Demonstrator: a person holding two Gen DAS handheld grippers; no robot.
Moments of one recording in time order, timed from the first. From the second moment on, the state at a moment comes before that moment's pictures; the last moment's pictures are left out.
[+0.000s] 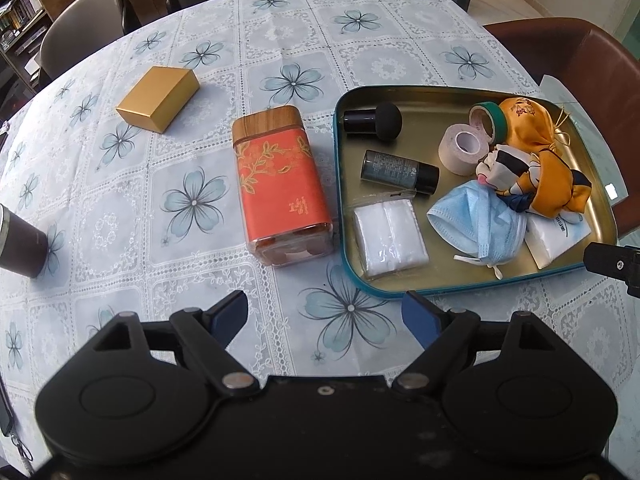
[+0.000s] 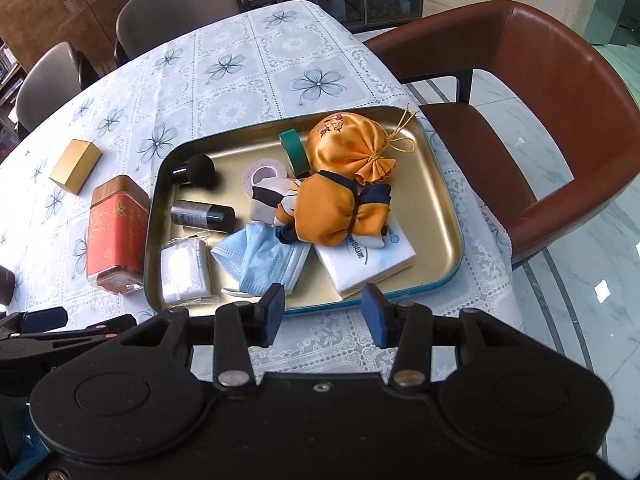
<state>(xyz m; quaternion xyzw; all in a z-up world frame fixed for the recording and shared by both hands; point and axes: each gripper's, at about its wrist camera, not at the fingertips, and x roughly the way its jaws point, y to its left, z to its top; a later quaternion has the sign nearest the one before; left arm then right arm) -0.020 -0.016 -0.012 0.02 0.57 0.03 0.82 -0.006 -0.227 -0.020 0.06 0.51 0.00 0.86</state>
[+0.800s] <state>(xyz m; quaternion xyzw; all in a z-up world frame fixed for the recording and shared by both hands) -0.017 -0.017 -0.018 0.03 0.58 0.03 0.81 0.005 -0.221 -0.022 0.02 0.52 -0.02 0.85</state>
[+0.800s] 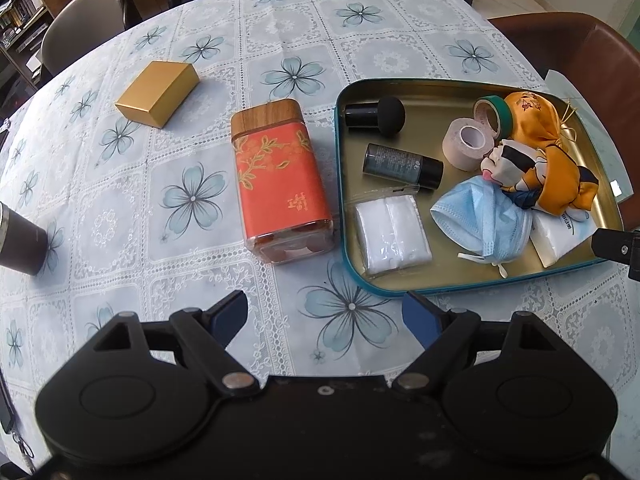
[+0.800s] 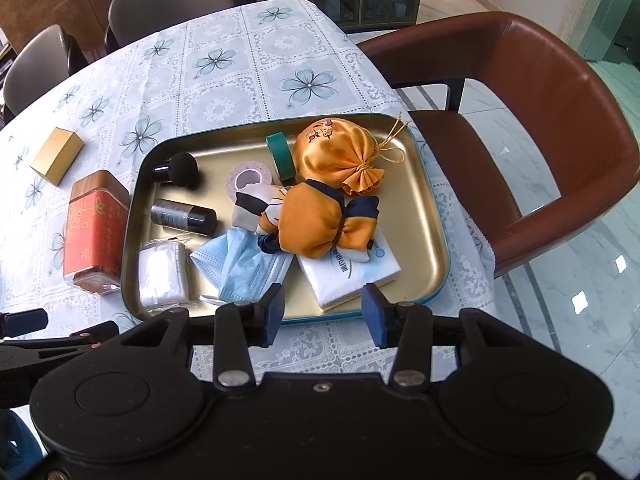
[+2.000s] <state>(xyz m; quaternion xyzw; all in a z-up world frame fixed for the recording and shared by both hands) -0.018 -0.017 -0.019 0.03 0.58 0.03 0.81 0.009 -0.216 -0.026 0.01 0.53 0.00 0.85</state>
